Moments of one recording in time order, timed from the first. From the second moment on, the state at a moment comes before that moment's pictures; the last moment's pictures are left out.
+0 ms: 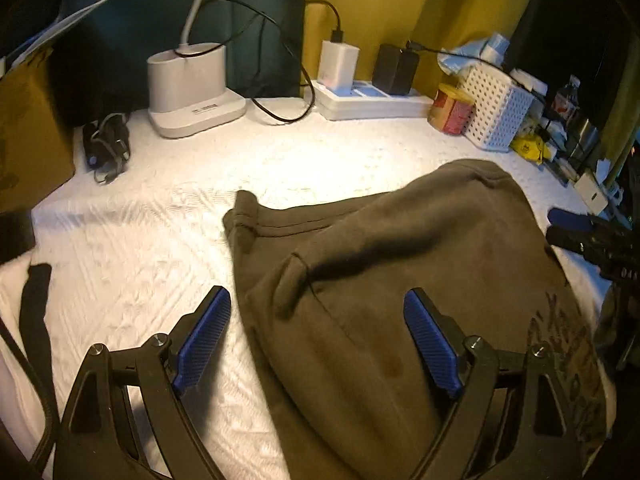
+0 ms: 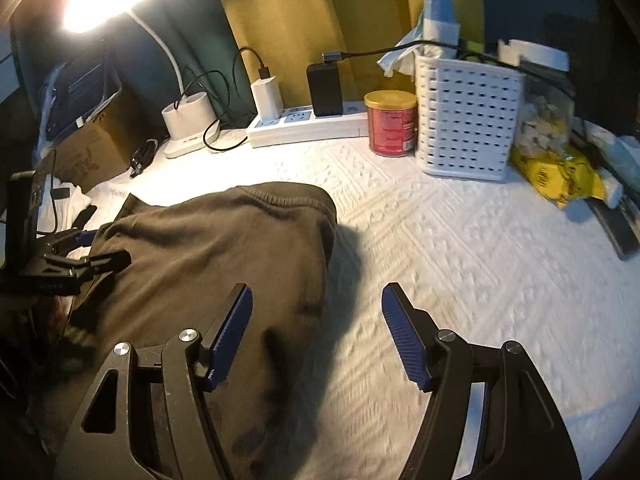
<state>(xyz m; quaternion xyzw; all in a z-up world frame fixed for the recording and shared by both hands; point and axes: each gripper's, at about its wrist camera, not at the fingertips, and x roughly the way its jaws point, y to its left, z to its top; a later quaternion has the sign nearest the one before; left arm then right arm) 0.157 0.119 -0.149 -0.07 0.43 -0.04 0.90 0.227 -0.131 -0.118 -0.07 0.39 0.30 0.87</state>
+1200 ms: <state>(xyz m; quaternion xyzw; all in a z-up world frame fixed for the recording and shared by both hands) 0.151 0.053 -0.138 -0.01 0.42 -0.16 0.90 0.208 -0.061 -0.134 -0.16 0.39 0.39 0.82</state>
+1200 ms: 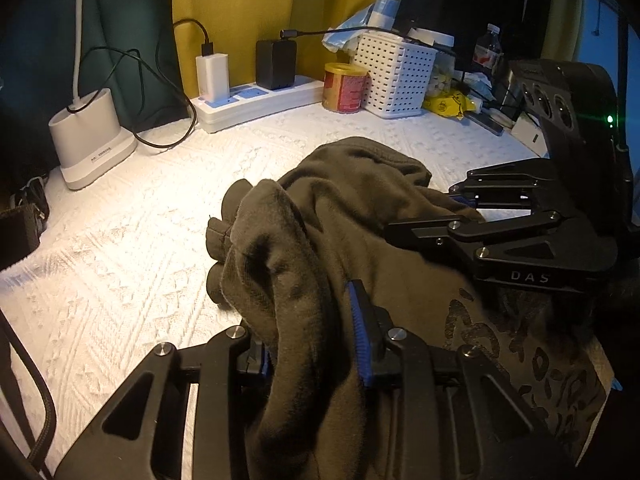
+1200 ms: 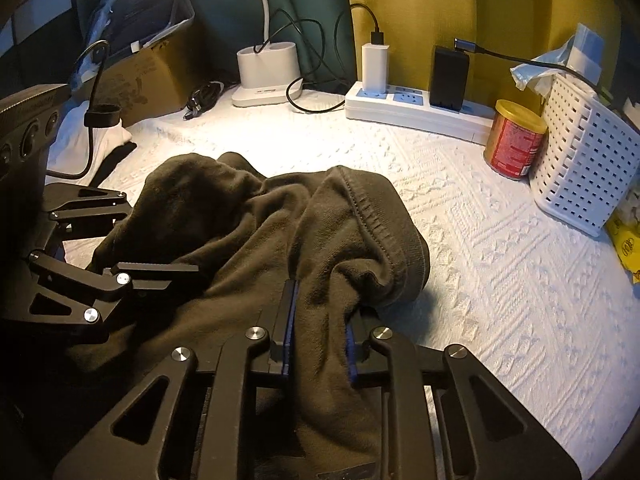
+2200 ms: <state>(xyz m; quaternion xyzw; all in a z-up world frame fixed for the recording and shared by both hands) 0.074 0.032 -0.074 -0.01 0.31 -0.14 0.94 0.117 -0.096 -0.053 -0.14 0.29 0.38 0.86</state>
